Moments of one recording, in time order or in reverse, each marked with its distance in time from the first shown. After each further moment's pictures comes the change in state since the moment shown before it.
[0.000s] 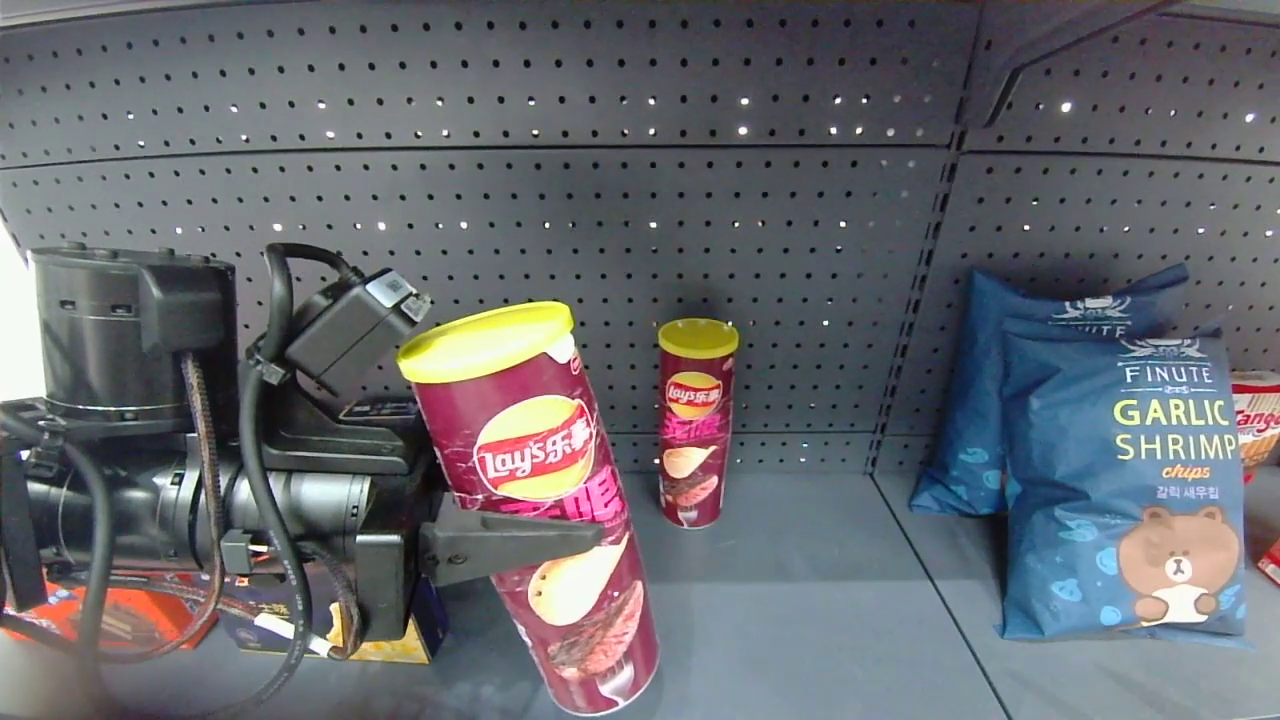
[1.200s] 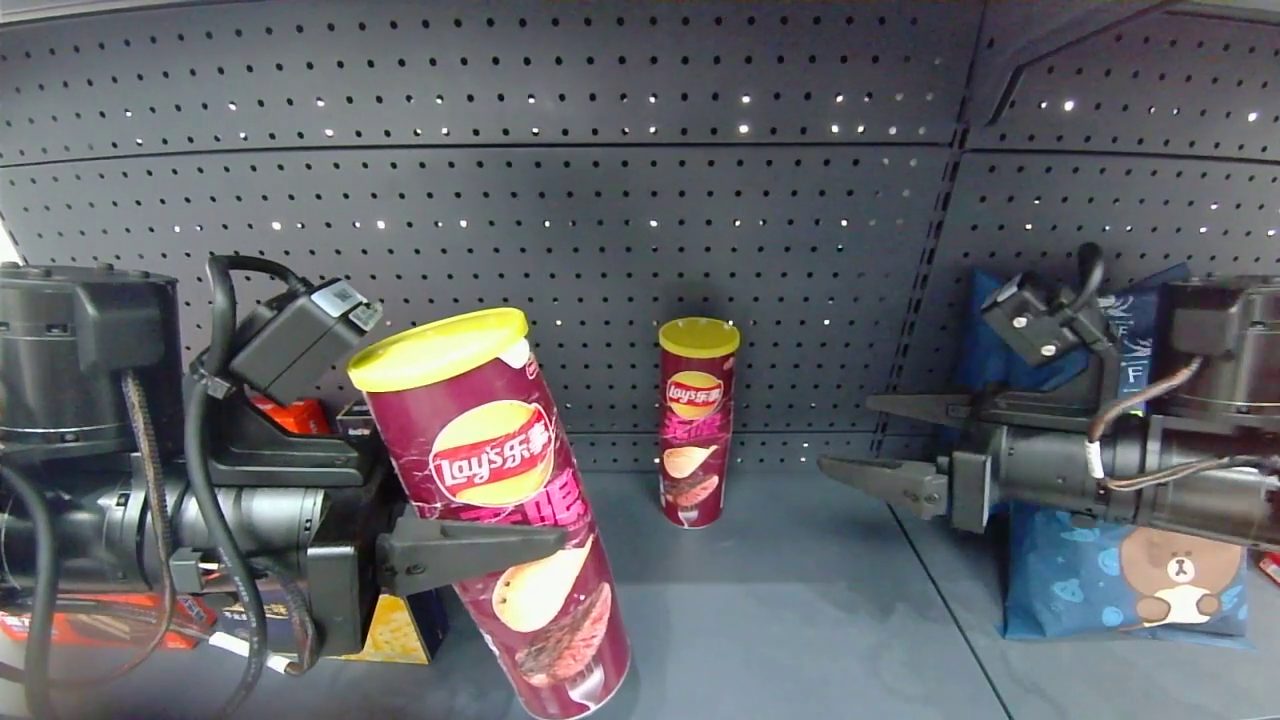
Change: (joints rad) left arm 0.052 -0.050 0.054 -0.010 0.001 -0.019; right arm 0.061 0.891 -0.300 -0.471 0.237 -0.050
